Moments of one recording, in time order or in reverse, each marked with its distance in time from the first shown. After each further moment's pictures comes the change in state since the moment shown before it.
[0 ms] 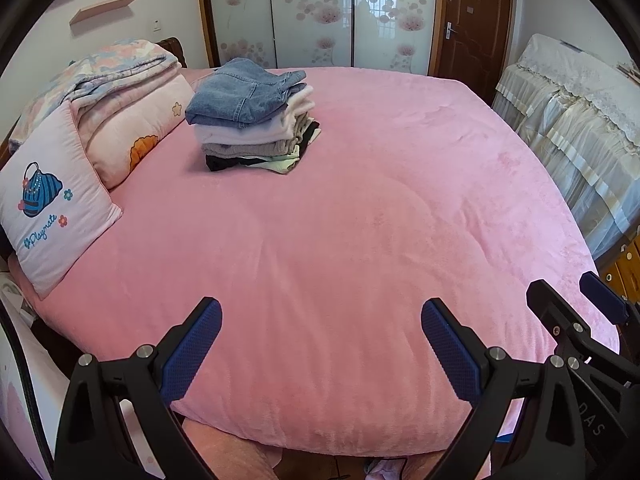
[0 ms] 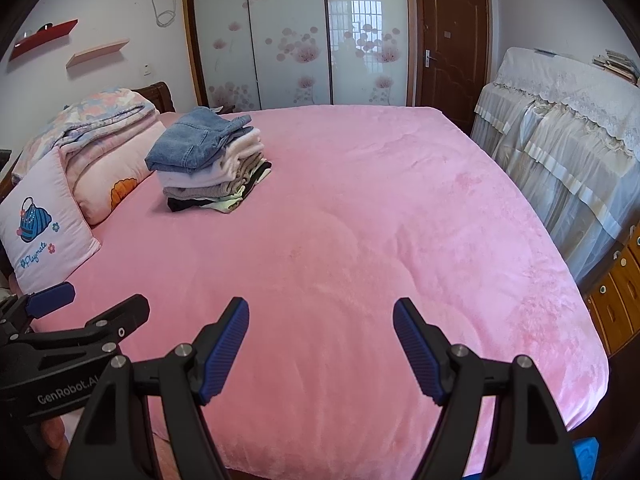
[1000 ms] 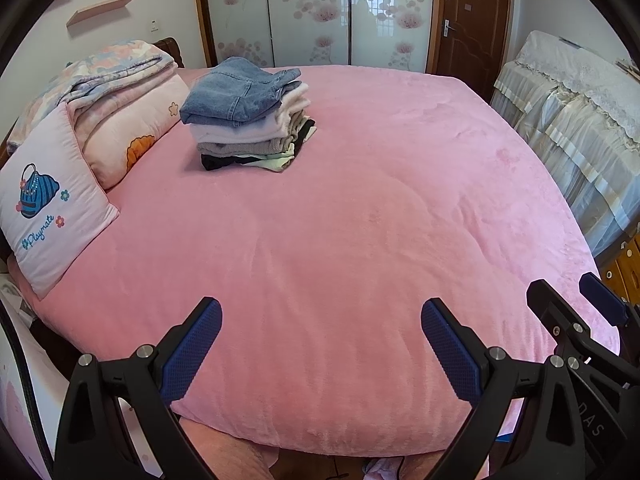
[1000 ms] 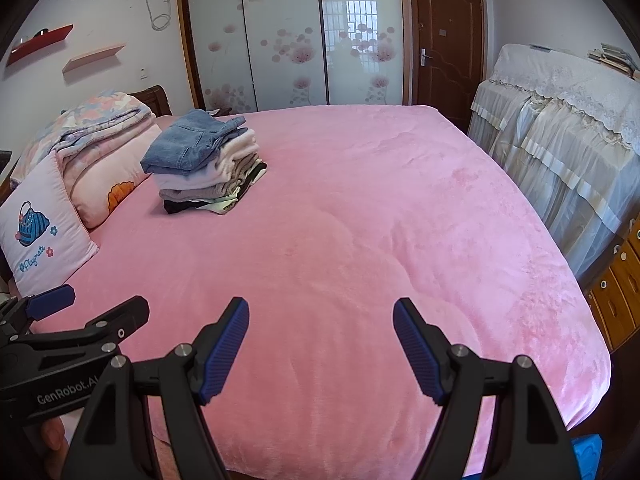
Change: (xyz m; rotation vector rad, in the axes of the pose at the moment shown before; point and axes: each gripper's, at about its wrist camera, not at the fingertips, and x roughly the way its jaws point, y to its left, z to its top) left arm 0.003 -0.011 0.000 0.007 0.003 0.000; right arm 0.002 -0.003 -0.004 0.012 -0.003 -0.002
